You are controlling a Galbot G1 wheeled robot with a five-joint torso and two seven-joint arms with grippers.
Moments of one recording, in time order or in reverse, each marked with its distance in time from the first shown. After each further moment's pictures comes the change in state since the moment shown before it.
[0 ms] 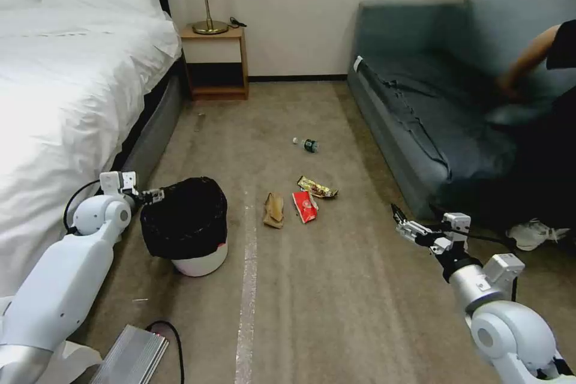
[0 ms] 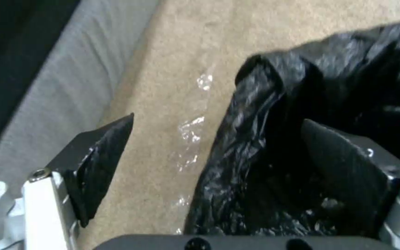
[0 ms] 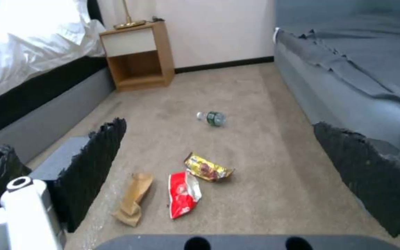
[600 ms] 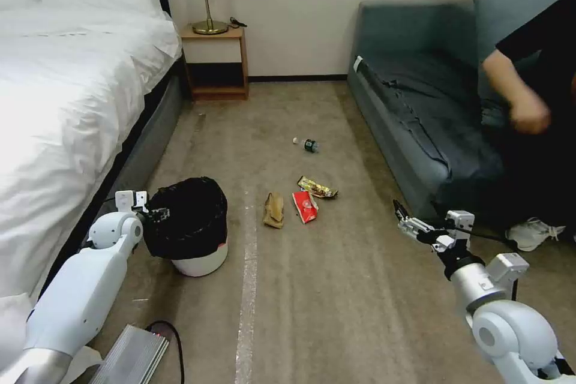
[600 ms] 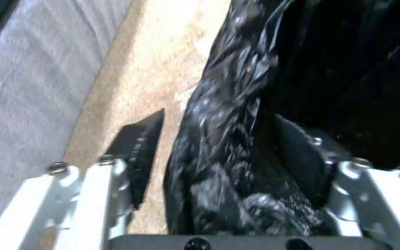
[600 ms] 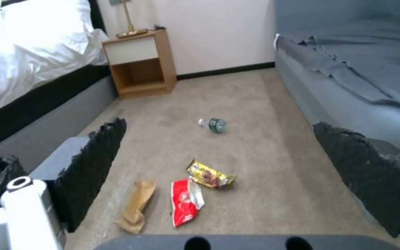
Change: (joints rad) left arm 0.038 -0.044 -0.025 0.049 0.085 0.008 0.050; right arm -0.004 -0.016 0.012 0.009 0.034 0.016 -0.001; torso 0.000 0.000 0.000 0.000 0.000
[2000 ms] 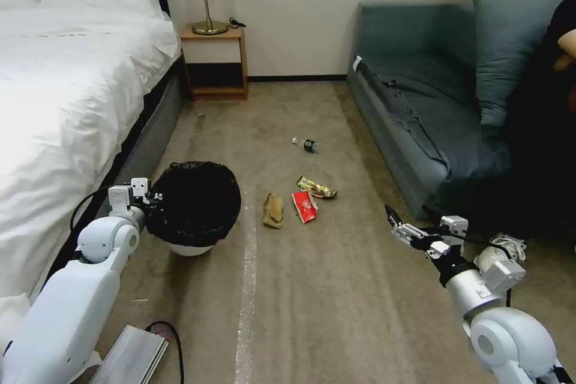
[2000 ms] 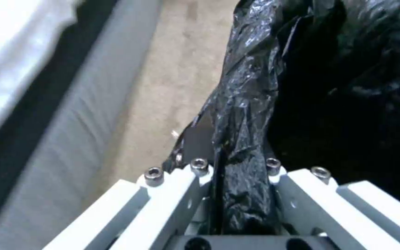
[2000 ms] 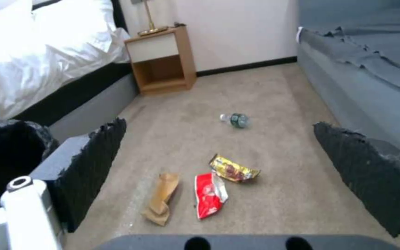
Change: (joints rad) left arm 0.183 0.007 -0.135 -0.363 0.160 -0.108 0.061; right arm -0.029 0.027 -0.016 0.010 -0.001 0.014 -0.069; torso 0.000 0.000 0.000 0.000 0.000
